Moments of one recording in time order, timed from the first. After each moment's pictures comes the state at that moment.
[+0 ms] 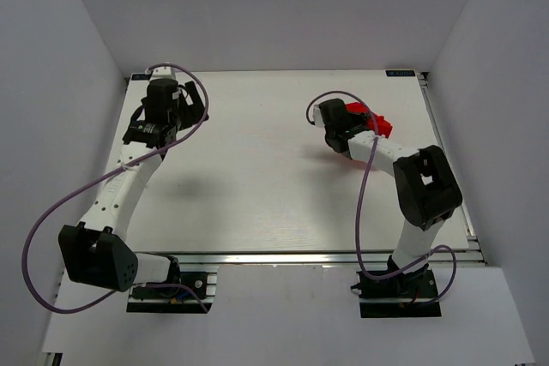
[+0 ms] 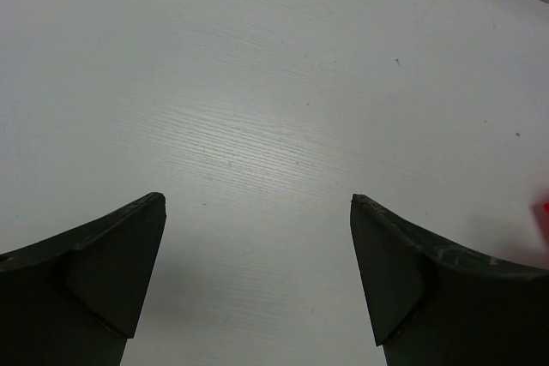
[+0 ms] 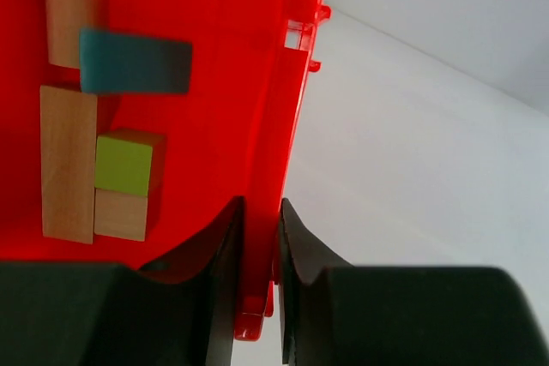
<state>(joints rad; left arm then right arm) -0.20 1.32 1.26 -0.47 -0.23 -0.39 0.48 1.80 1.17 -0.09 0.81 -1.19</state>
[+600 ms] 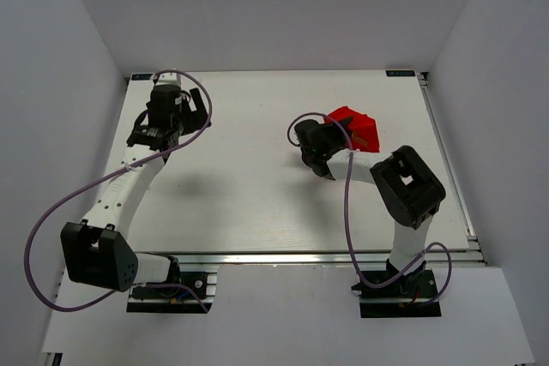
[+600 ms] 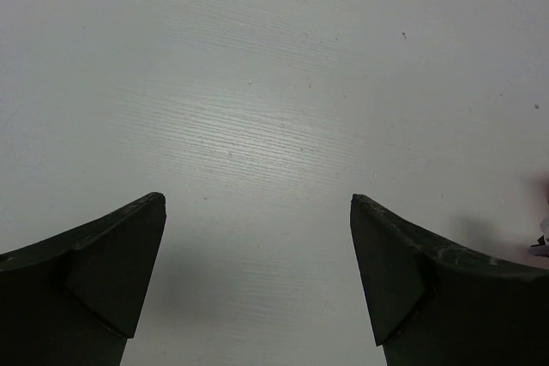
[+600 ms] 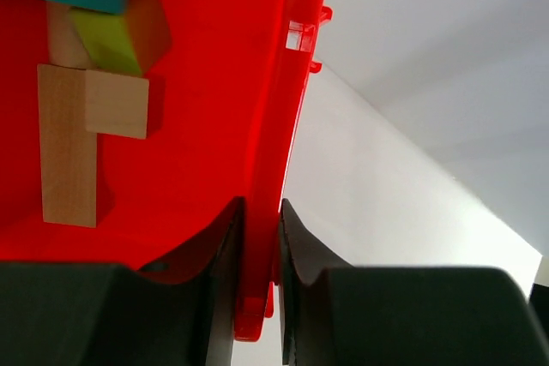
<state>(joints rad) -0.20 1.32 1.18 -0.42 -0.20 -0.35 0.67 1.87 1.05 0.25 1.09 -1.66</state>
